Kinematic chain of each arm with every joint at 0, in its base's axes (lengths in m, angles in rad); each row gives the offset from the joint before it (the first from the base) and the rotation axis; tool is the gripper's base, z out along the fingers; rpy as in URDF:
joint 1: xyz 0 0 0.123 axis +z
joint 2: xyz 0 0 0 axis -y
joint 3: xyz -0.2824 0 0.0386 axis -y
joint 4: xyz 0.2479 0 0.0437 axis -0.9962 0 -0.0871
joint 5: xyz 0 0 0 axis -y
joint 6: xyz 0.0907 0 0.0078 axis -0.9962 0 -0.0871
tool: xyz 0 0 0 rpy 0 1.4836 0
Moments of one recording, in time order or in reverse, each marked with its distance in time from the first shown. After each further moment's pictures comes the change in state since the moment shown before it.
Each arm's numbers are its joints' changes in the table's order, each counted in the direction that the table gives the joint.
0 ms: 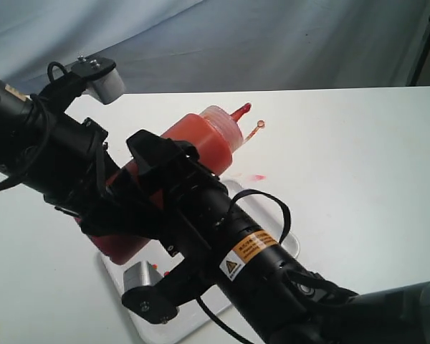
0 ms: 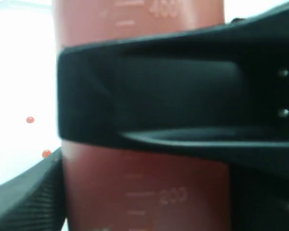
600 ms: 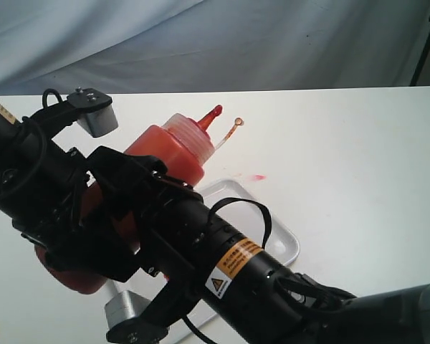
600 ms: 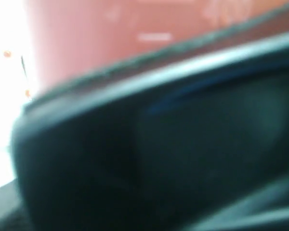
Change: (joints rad) left arm 0.000 0.004 0.002 -0.117 -0.171 0.073; right arm 0.009 0.000 0.008 0.152 -0.023 0.000
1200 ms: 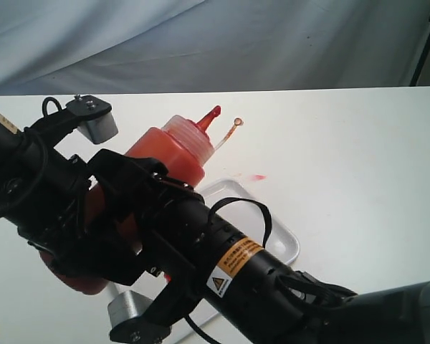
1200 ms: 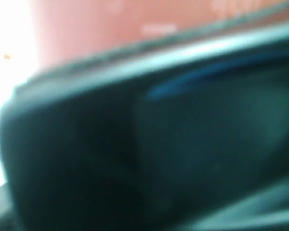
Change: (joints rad) left arm 0.000 0.004 -0.044 0.025 0.066 -0.006; right arm -0.002 0.000 0.000 0.018 -0.013 0.000
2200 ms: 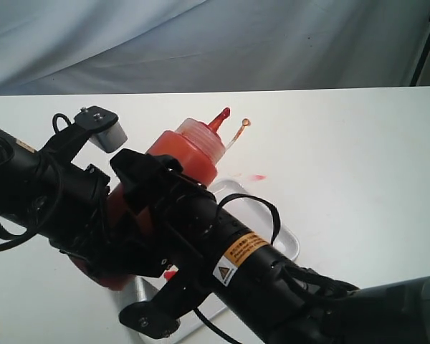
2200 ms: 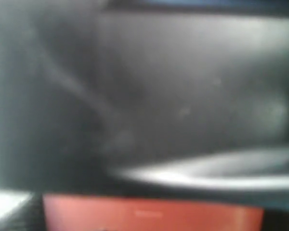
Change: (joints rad) left arm 0.000 -0.005 -0.119 0.191 0.214 -0.136; right arm -0.011 -0.001 0.000 -0.090 -0.069 0.000
